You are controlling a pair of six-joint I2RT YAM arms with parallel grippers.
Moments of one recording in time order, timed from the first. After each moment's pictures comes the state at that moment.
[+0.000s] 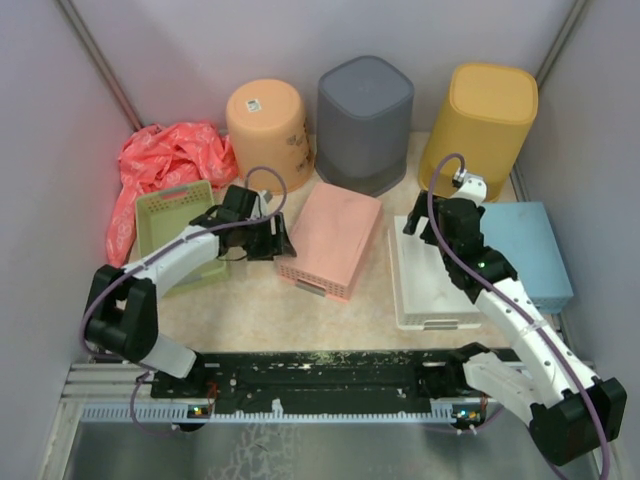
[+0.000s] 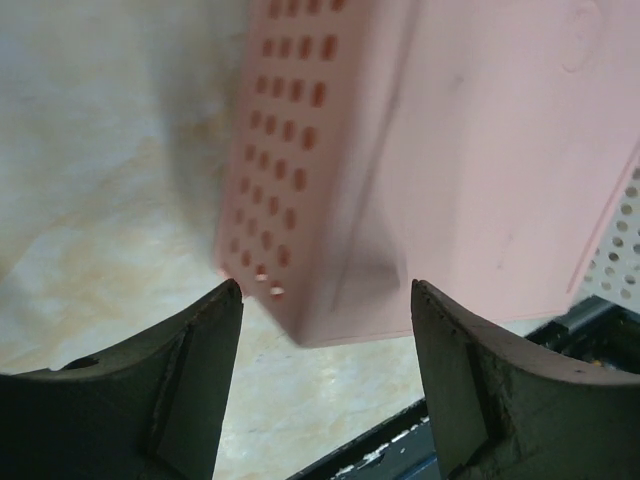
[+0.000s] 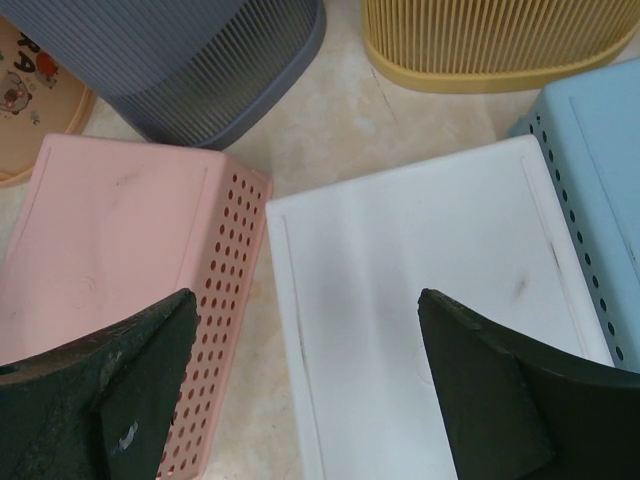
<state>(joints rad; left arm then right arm) -0.39 1.48 0.96 -0.43 0.28 -0.47 0.37 0.92 0.82 -0.37 0.36 0.45</state>
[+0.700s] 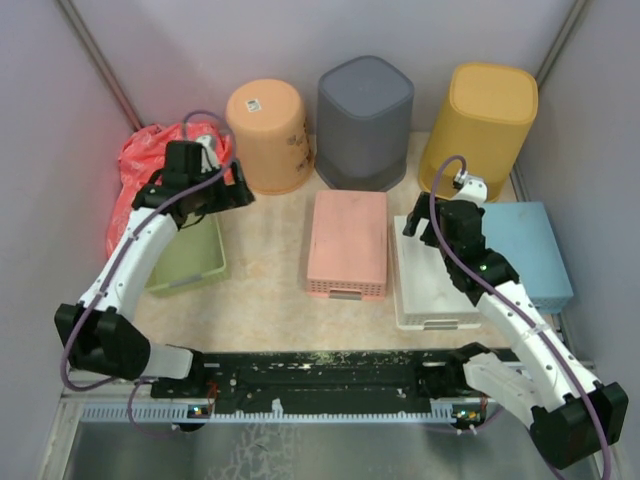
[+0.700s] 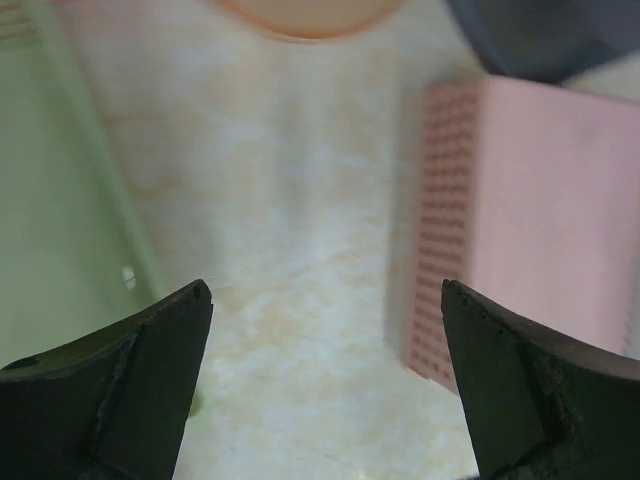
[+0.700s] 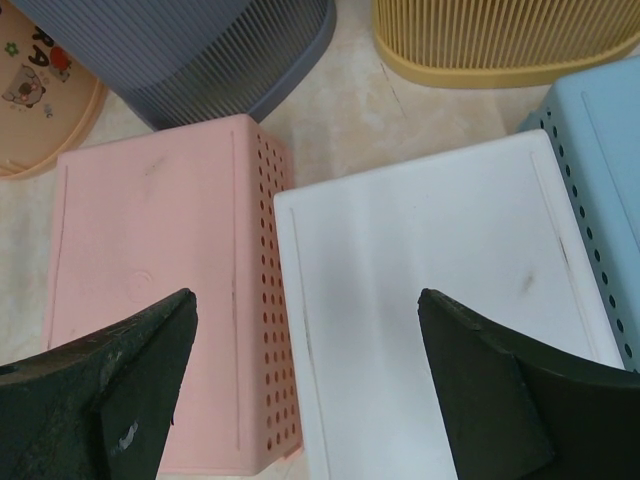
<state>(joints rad) -0.28 1.38 1.33 -0.64 0.15 -0.34 0.37 0.90 0.82 -0.38 0.34 0.45</state>
